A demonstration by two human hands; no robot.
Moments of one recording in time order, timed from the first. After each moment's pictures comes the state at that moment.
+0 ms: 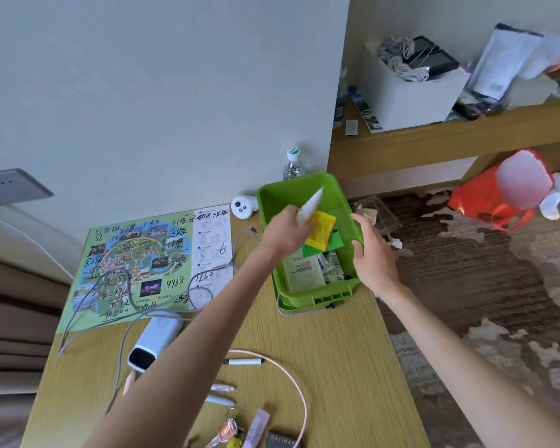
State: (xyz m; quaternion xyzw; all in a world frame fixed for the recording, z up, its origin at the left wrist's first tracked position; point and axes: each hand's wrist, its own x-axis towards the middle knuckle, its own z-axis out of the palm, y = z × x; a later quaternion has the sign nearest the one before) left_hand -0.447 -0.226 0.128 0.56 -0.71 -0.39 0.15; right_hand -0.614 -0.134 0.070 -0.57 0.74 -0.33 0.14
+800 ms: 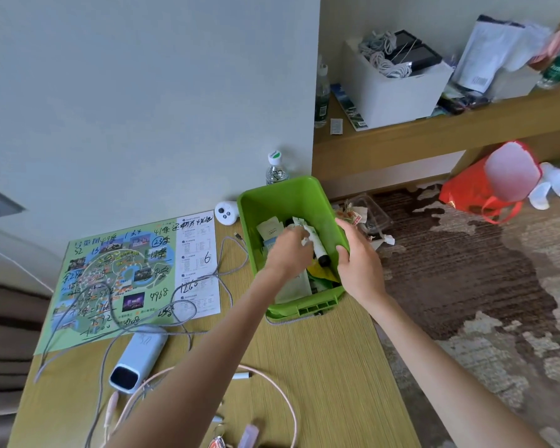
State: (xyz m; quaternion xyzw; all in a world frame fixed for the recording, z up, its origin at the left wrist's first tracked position) left_hand -0.486 -0.214 0.098 0.54 -0.75 -0.37 0.07; right_hand -0.618 -0.134 0.065 -0.56 0.74 -0.35 0.13
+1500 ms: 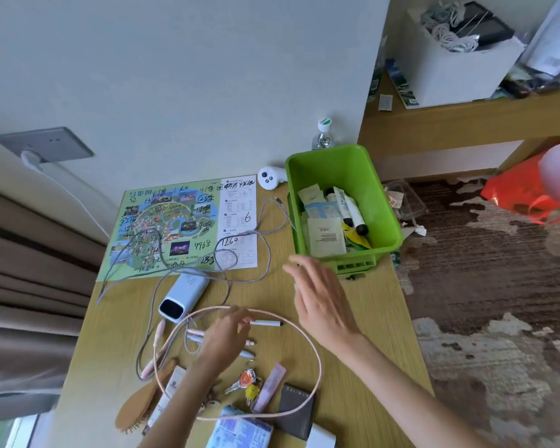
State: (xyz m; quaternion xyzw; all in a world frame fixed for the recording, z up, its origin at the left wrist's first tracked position) left_hand -0.249 -0.052 0.009 0.61 -0.74 -0.28 0.04; right_hand -0.470 -0.047 0.058 -0.76 0.57 -0.31 0.07
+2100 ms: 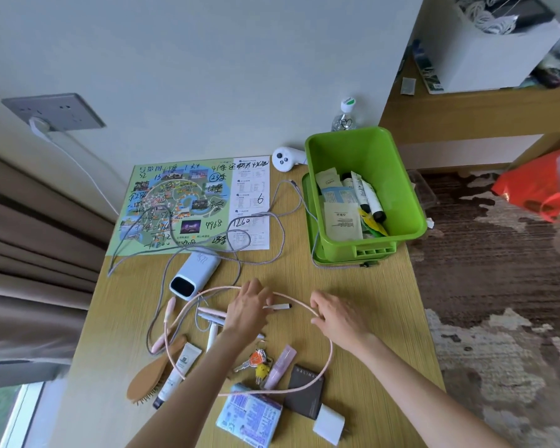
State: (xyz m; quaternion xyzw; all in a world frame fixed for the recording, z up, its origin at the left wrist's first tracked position) left_hand -0.262 -0.057 -0.020 0.58 -0.79 -0.20 -0.03; right_hand -0.477 -0.019 -0.017 -0.74 0.62 -0.06 0.28
